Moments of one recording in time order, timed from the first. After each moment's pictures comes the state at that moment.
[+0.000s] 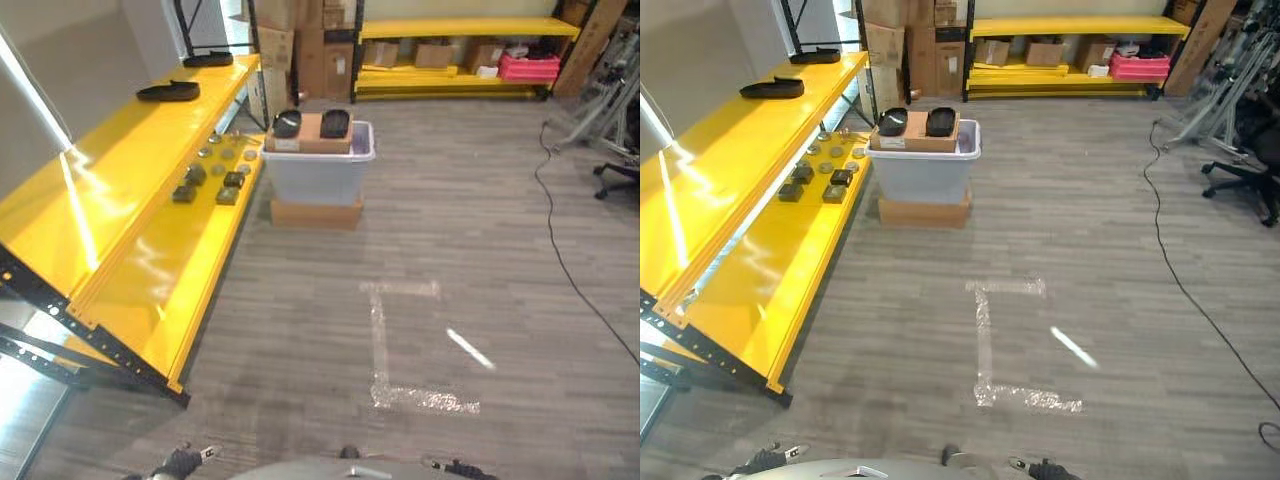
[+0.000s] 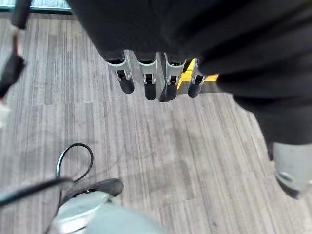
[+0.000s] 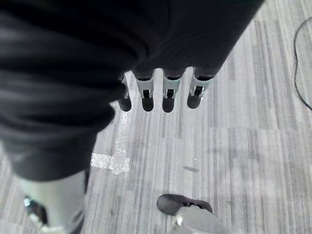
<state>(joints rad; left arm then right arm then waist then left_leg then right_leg) 0.00 0.25 -0.21 1.34 0.02 -0.09 0.12 -0.05 -0.30 0.15 1.38 0.19 -0.06 -0.06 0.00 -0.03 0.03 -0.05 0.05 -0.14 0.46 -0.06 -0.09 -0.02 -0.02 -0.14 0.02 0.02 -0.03</state>
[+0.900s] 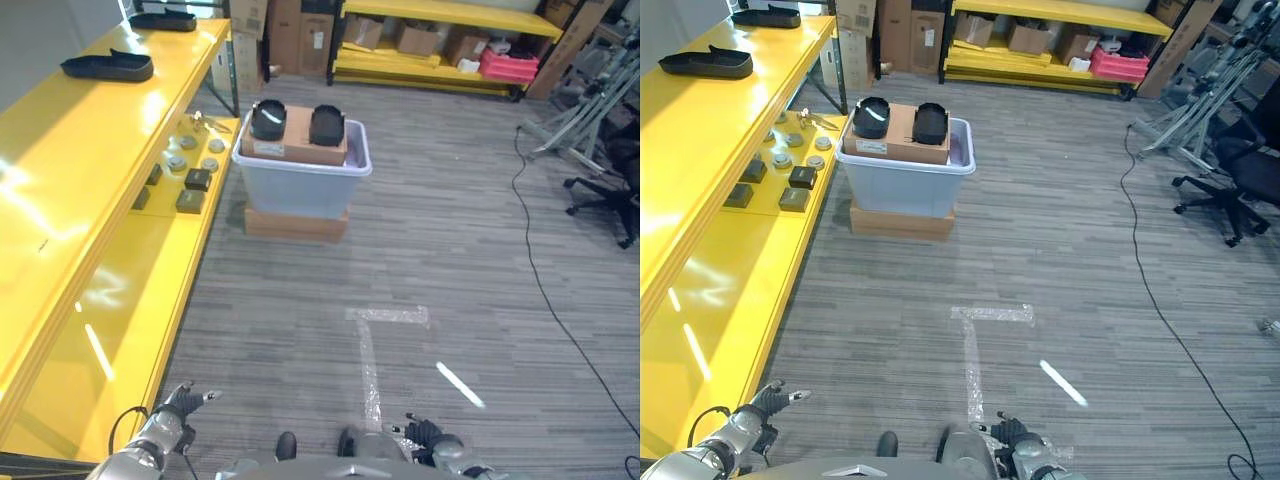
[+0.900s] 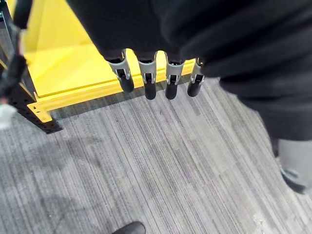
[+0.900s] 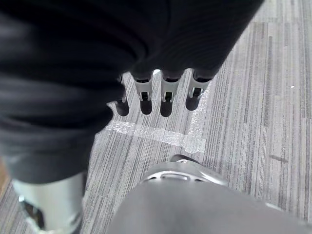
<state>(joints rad) -0.17 0.31 -0.29 1.32 0.10 -0.08 0.12 -0.13 -0.22 0.27 1.30 0.12 -0.07 -0.05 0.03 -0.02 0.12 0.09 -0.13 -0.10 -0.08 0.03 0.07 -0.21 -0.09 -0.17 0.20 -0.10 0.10</state>
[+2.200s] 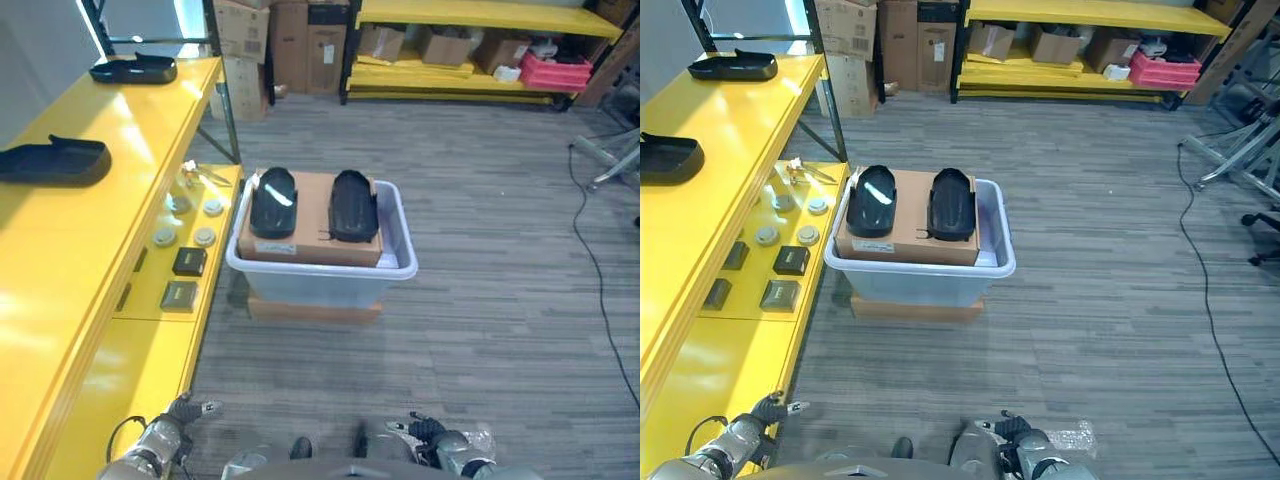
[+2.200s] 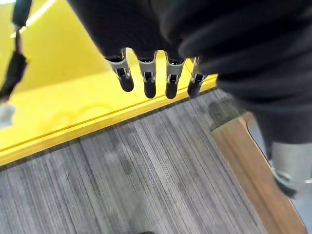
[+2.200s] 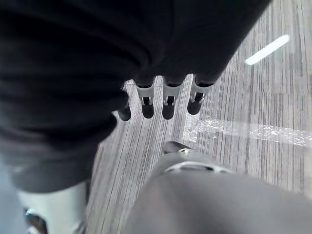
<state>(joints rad) -0.17 0.32 -0.27 1.33 0.10 -0.07 0.11 -0.16 -0.24 0.23 1.35 0.13 -0.06 -0.03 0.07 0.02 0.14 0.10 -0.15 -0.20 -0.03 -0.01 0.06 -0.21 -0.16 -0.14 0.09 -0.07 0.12</state>
